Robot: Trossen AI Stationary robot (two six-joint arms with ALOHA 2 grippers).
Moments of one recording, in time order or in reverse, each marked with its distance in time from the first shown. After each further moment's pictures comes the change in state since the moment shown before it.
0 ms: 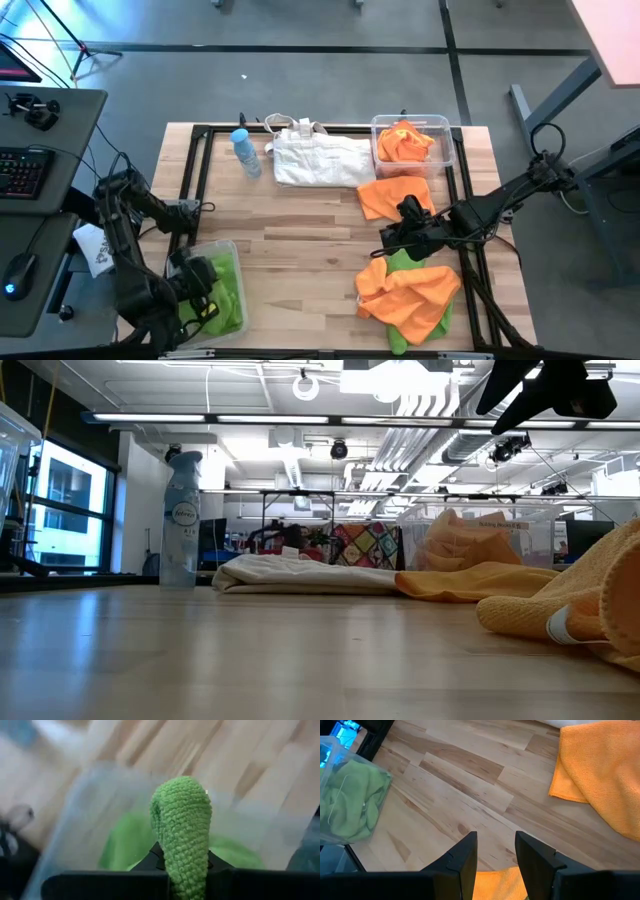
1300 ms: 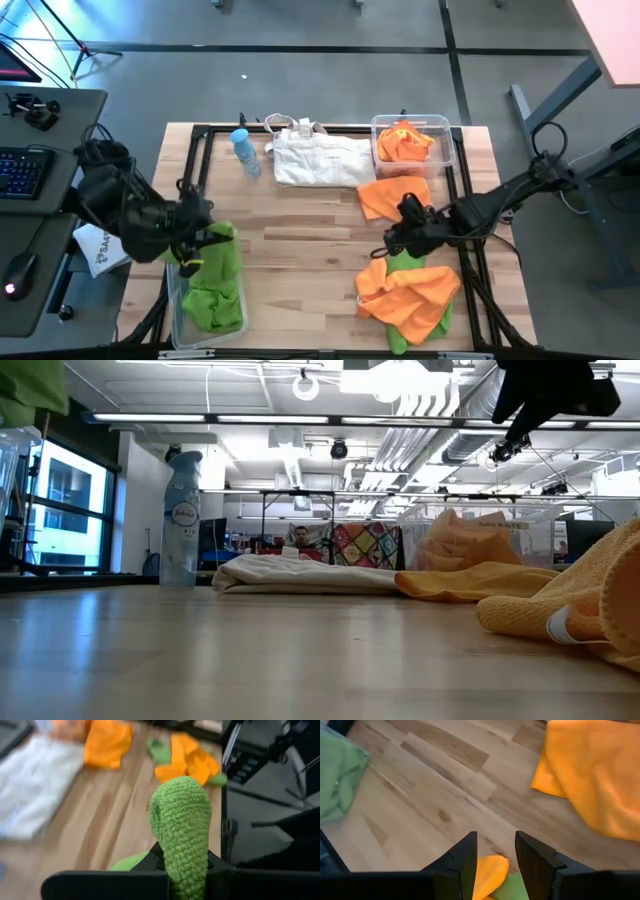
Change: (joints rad) left arm 0.352 -0.331 0.310 0.177 -0.033 0.878; right arm -0.026 0.000 0.029 -0.109 -0.067 -0.065
